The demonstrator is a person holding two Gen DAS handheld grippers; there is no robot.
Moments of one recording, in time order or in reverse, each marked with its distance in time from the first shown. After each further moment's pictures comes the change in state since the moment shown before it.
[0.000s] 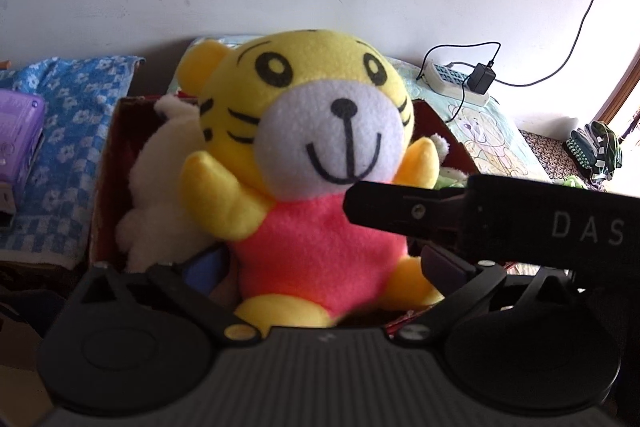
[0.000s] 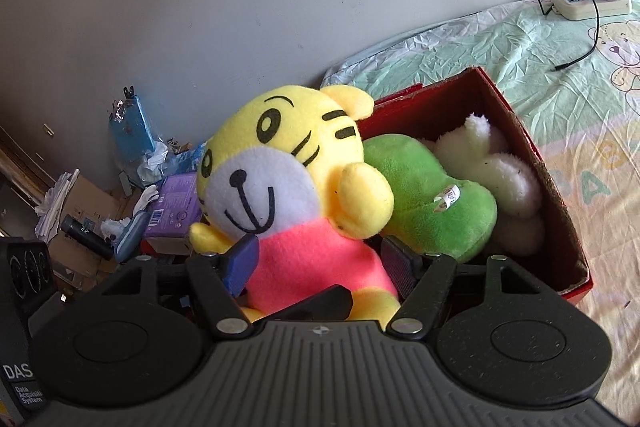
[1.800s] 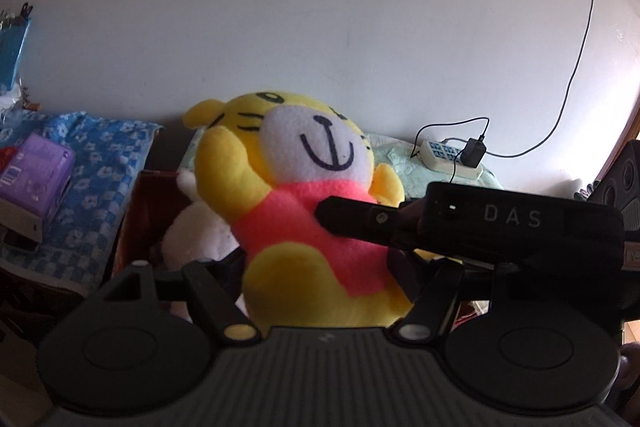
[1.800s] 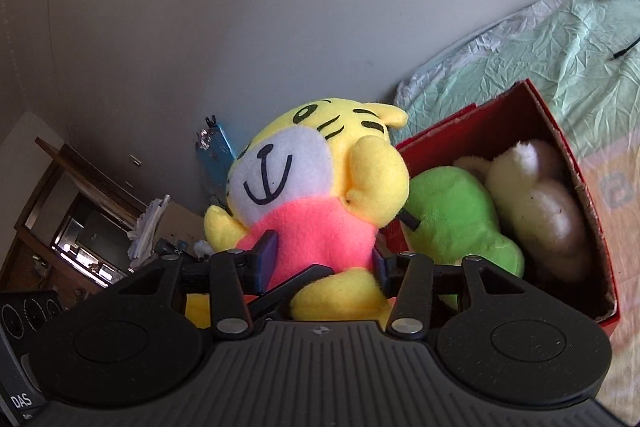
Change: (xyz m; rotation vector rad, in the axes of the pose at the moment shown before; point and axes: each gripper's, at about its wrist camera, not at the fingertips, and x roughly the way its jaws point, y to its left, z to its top) left arm -0.058 -0.037 0.005 -0.049 -0.210 0.045; right arm 0.003 -0.026 0.022 0.095 0.021 0.275
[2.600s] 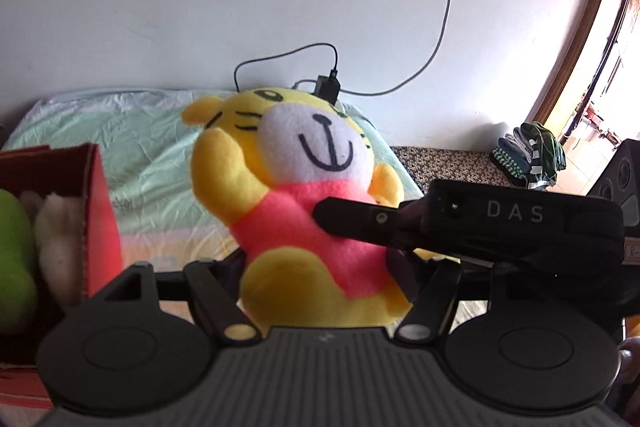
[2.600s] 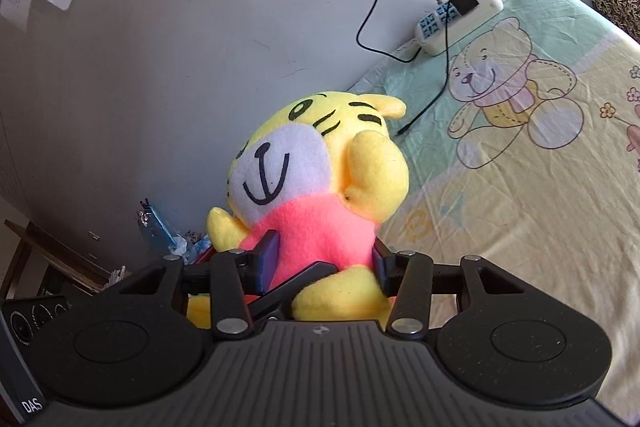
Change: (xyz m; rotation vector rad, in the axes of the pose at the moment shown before) left arm 0.100 -0.240 -0.028 0.126 0.069 -0.194; right arm -0.184 -0.167 0.044 0.133 -0.168 -0.082
